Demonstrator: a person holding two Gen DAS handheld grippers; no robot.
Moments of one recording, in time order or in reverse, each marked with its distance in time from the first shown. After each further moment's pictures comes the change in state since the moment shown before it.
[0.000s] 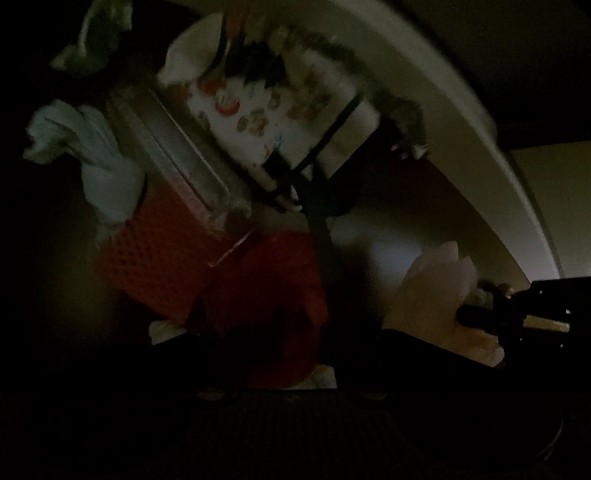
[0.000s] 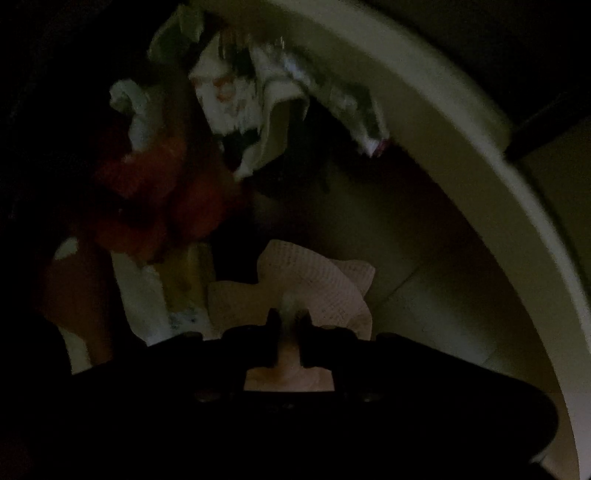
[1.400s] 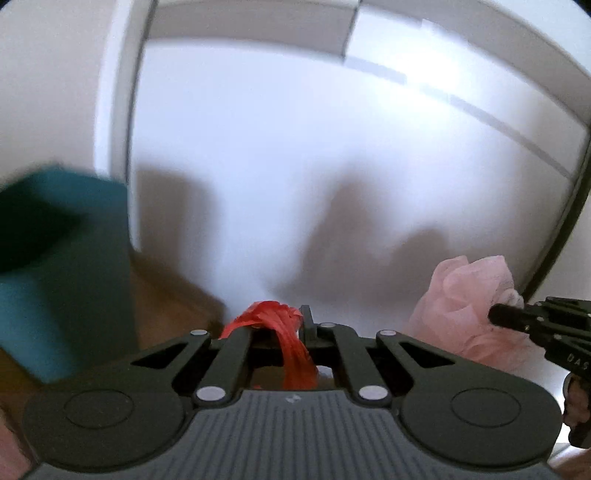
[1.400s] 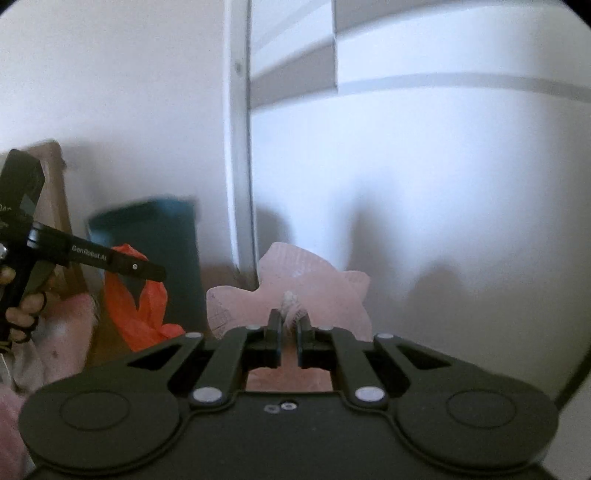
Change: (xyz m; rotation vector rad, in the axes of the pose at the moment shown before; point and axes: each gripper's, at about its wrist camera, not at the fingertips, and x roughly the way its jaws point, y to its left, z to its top) left arm -0.650 -0.118 -0.131 0.114 -1.073 0.128; right arm -0.599 0.166 -0.002 -0.341 -1.096 0.035
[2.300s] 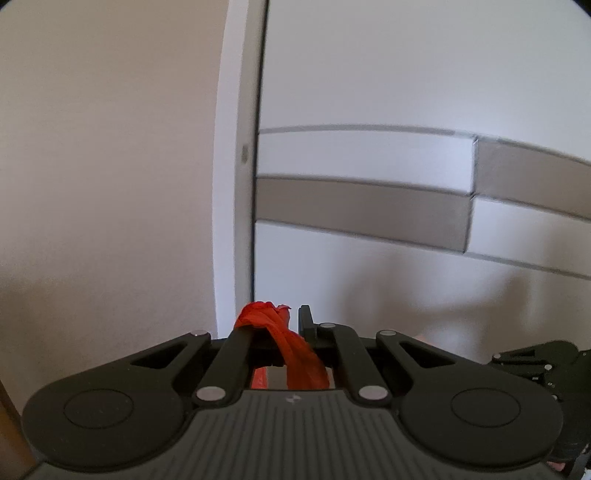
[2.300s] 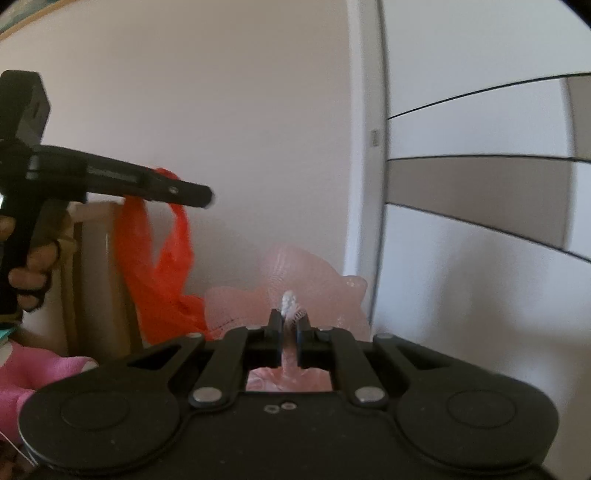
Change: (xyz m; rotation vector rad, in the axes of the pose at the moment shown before) left arm -0.071 0.112 0.169 0.105 -0.295 0.226; right arm 0.201 0.146 0.170 -0.122 -0.085 0.287
